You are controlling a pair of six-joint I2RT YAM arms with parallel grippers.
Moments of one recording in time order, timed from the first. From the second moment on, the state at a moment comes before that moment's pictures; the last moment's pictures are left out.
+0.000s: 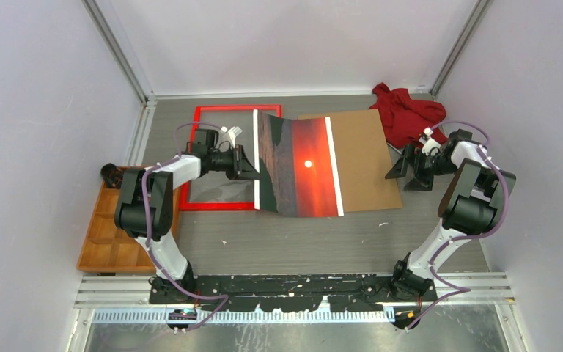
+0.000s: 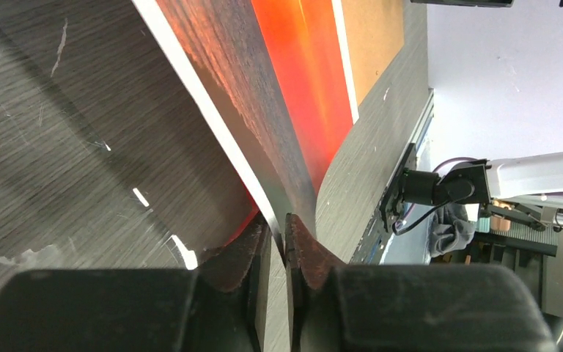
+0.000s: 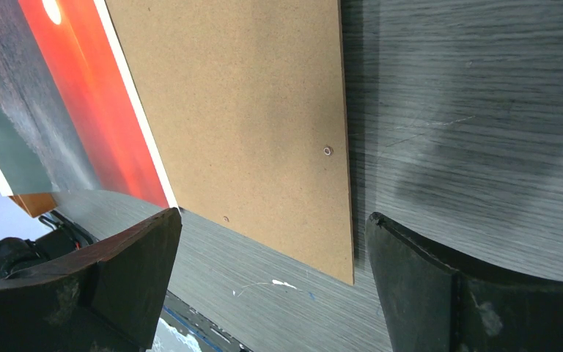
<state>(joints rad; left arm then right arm) -0.16 1.76 1.00 -0.11 0.96 -0.36 -0.46 1.81 1.21 -0.83 -0.69 -0.21</state>
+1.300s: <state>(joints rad) 0.06 1.44 0.97 -0.30 0.84 -0.16 -0.46 1.73 1.21 -0.83 -0.69 -0.19</state>
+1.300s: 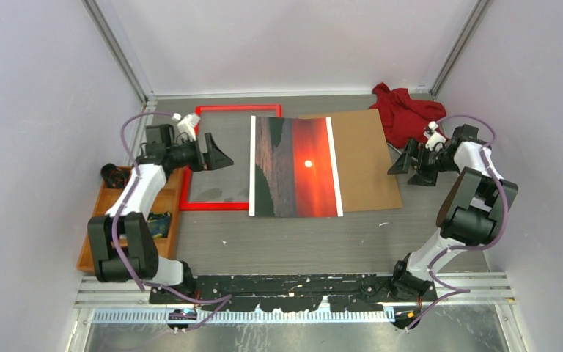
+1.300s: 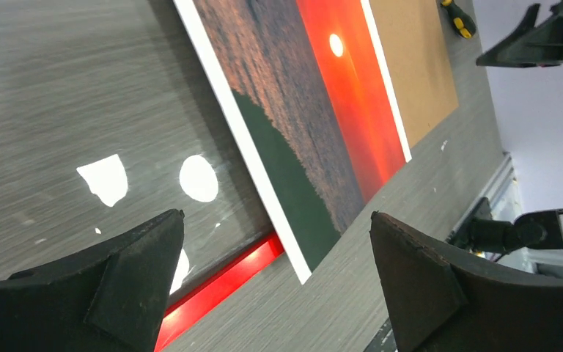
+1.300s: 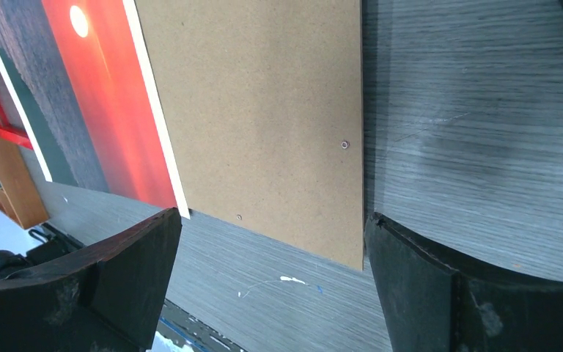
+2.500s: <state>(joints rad) 0.23 0.73 0.98 -0.77 0.79 0.33 0.16 1.03 1.29 -0.96 -0.56 -0.10</state>
